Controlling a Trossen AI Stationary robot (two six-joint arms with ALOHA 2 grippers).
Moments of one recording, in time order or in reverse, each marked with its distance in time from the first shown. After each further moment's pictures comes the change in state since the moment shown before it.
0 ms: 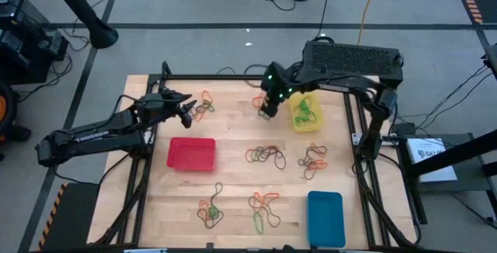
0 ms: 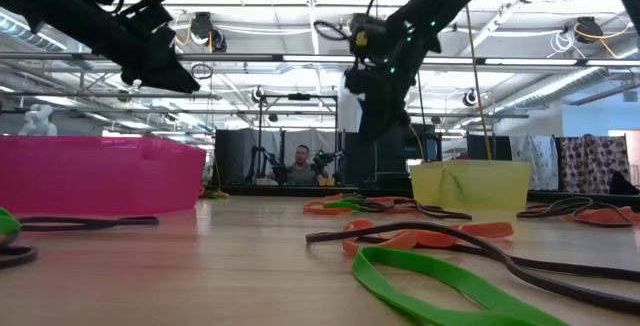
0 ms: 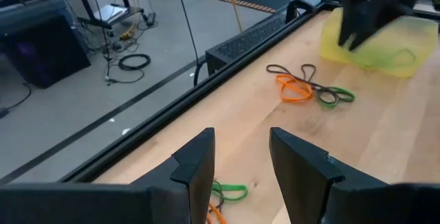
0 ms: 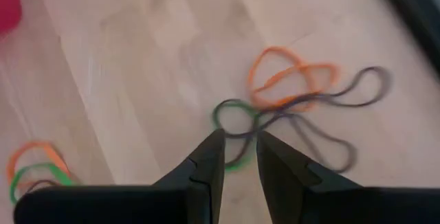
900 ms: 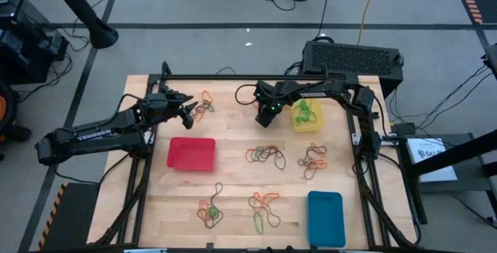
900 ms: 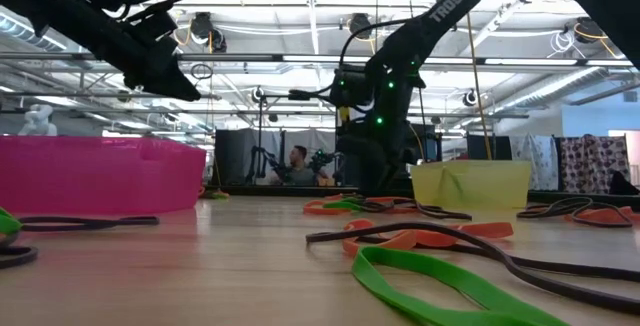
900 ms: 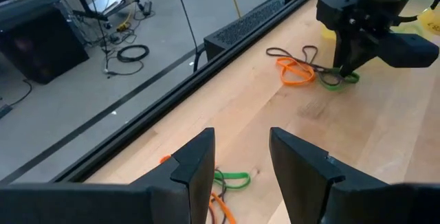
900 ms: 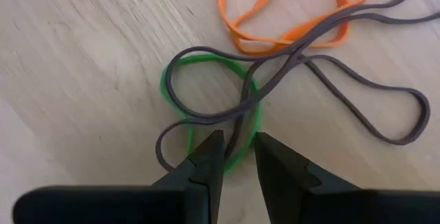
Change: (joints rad) left arm 0.006 0.048 0.000 -0.005 0.016 0.032; right arm 0.051 0.215 0.000 0.000 0.182 0.198
